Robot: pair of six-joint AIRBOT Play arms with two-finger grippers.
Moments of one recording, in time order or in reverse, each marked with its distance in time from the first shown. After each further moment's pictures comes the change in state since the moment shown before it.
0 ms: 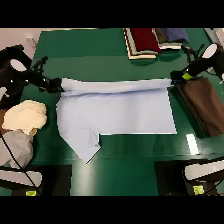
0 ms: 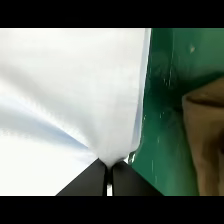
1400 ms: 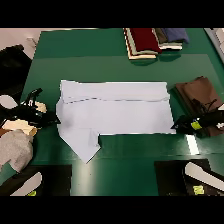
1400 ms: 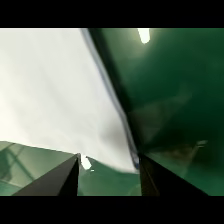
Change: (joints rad) left arm 0.013 0.561 -0.599 0.137 -0.073 -0.135; right arm -0.378 0.439 -0.894 0.259 0.051 -0.126
